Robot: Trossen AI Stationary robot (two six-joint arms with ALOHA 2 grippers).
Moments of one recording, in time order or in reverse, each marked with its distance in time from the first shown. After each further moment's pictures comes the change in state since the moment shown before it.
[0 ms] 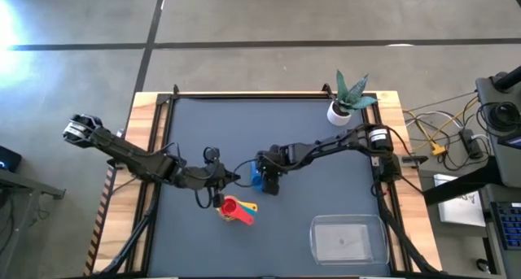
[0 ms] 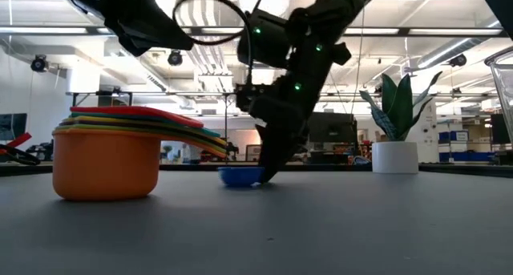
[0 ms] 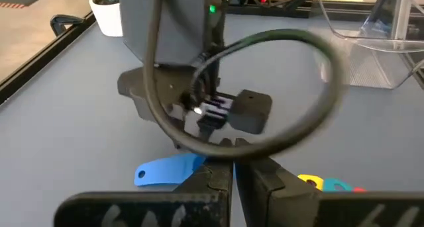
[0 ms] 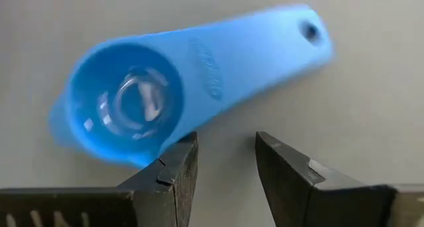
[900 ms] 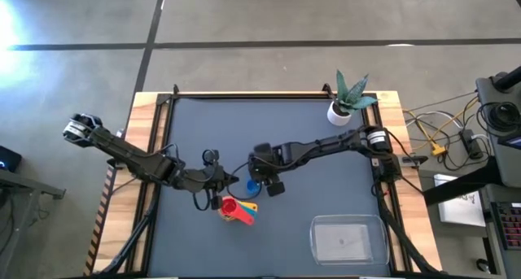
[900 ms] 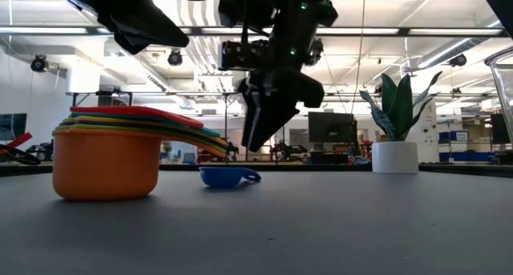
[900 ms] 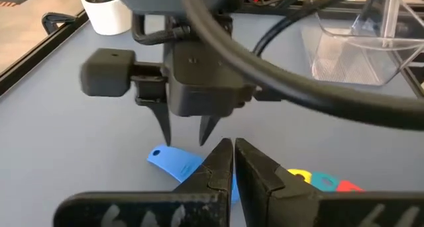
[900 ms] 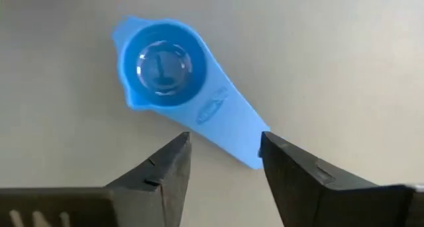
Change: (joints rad) left arm -0.032 -0.008 0.004 -0.019 -0.002 -0.018; right arm 0.037 0.008 0.237 -0.246 0.069 -0.532
